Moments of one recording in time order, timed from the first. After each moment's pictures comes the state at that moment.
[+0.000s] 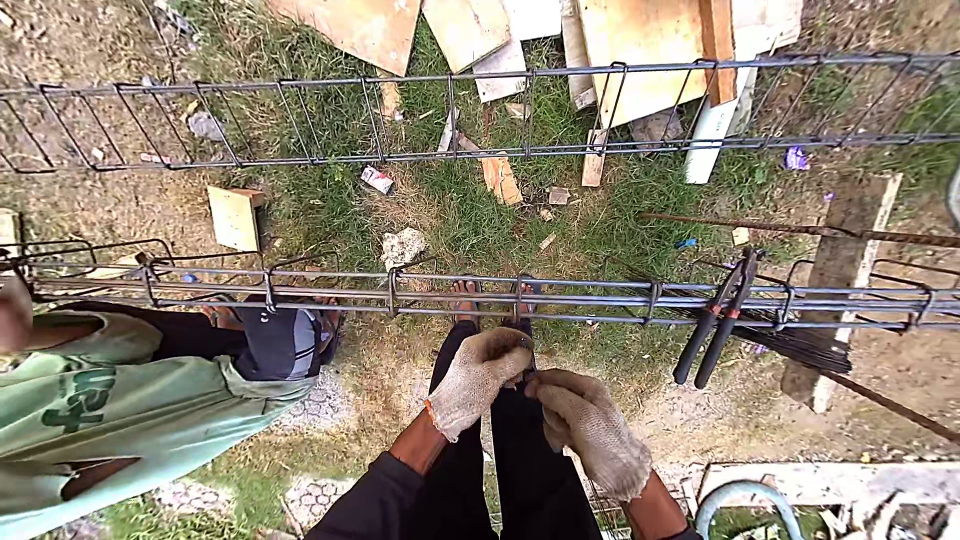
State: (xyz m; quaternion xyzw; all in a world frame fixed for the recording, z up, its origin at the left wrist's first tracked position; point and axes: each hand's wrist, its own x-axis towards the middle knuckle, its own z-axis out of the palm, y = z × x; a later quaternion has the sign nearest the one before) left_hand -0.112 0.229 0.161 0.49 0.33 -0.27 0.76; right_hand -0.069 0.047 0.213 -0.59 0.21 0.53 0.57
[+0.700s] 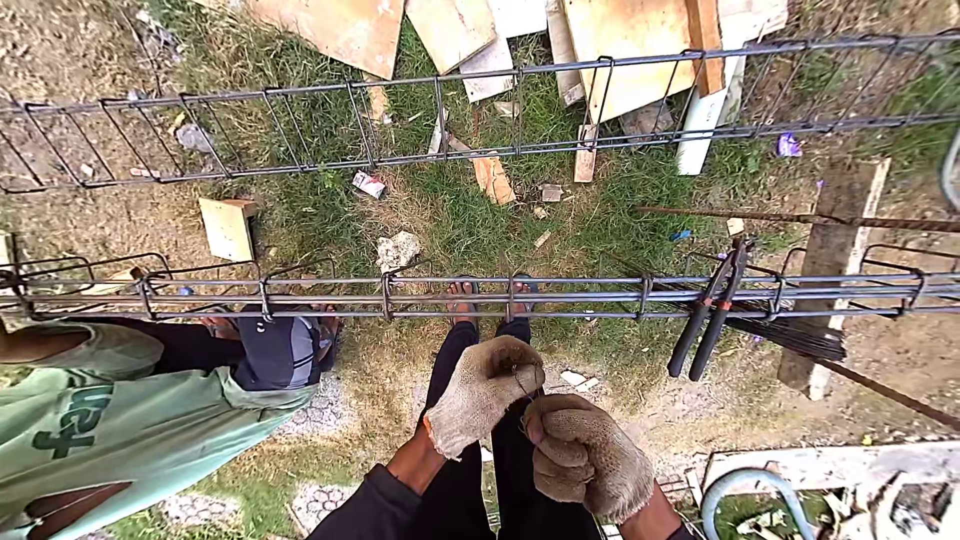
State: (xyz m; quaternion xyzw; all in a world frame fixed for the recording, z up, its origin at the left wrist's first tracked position) left_hand -0.101 0.224 0.186 0.52 0.25 -0.22 0.79; right_hand -0.072 0.036 0.225 -0.14 0.24 0.61 0.74
